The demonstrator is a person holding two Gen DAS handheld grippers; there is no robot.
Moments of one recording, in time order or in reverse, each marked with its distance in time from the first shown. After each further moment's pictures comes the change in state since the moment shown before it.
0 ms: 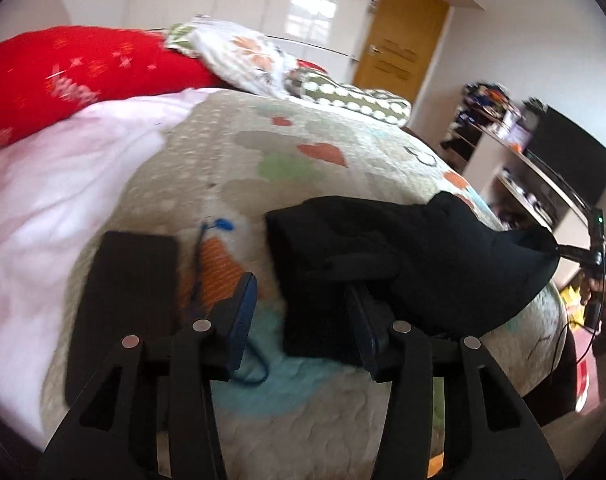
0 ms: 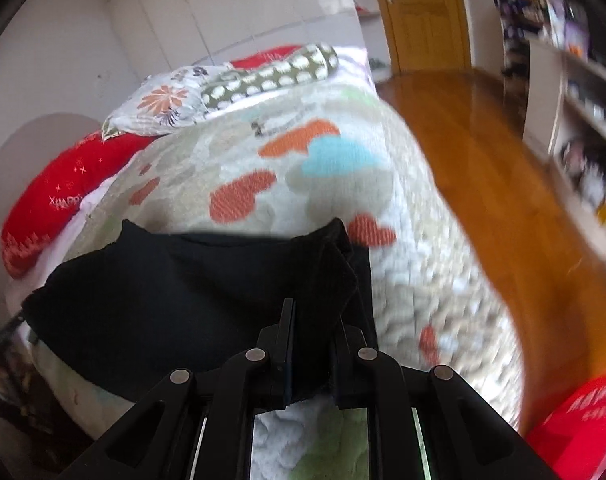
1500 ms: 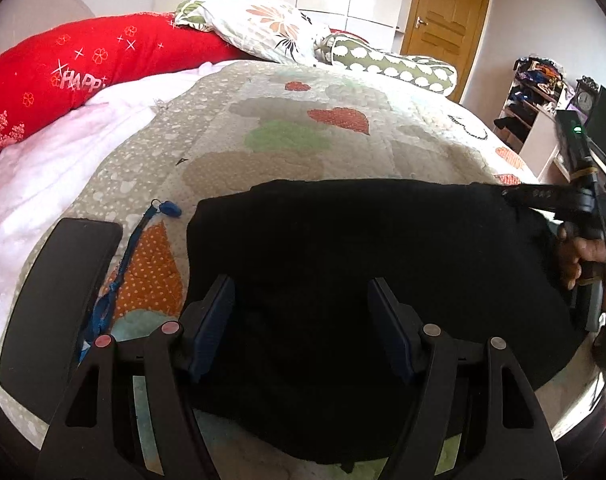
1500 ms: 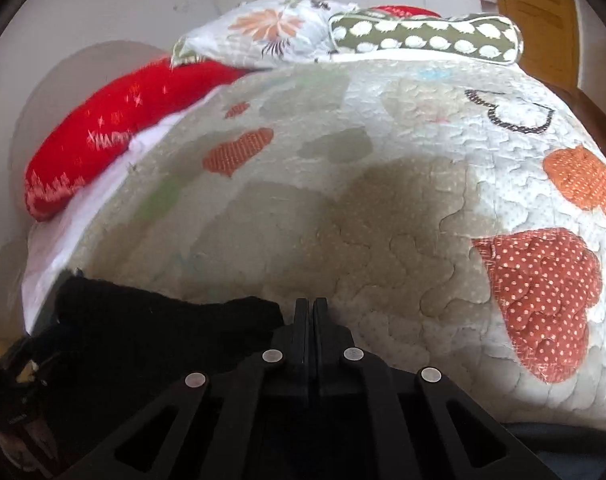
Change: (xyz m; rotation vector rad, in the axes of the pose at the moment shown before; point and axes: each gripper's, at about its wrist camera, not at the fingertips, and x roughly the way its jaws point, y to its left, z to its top) left arm 0.088 -0.063 0.005 -0.014 0.092 0.213; right arm 0.192 0.183 0.067 -0.152 0.153 0.235
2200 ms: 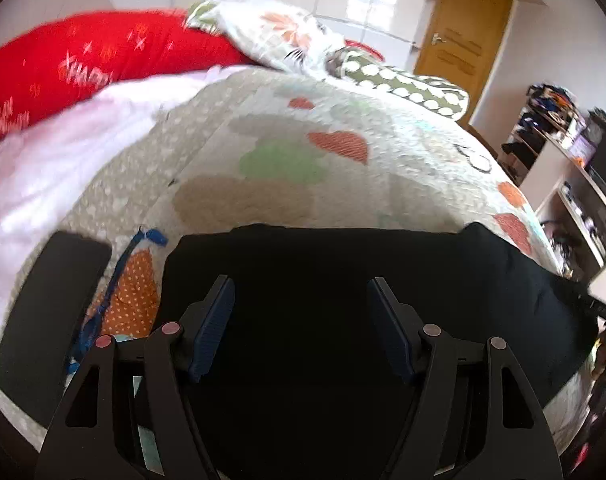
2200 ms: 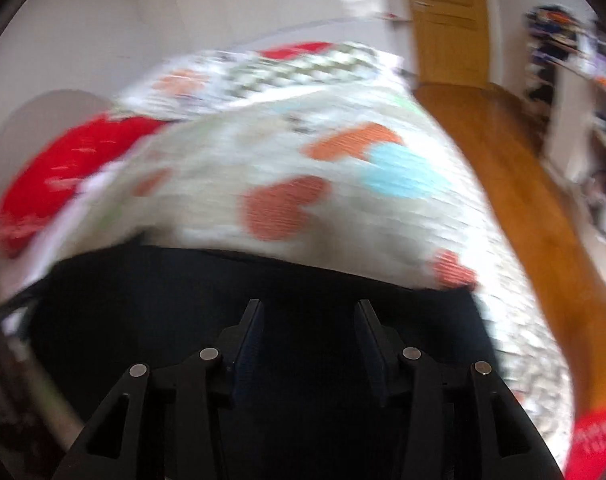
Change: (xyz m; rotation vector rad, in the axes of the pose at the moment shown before) left arm 0.008 -0.007 0.030 -0.110 -0.002 0.002; right arm -0.135 -0.111 -0.087 0.153 -0.088 -0.299
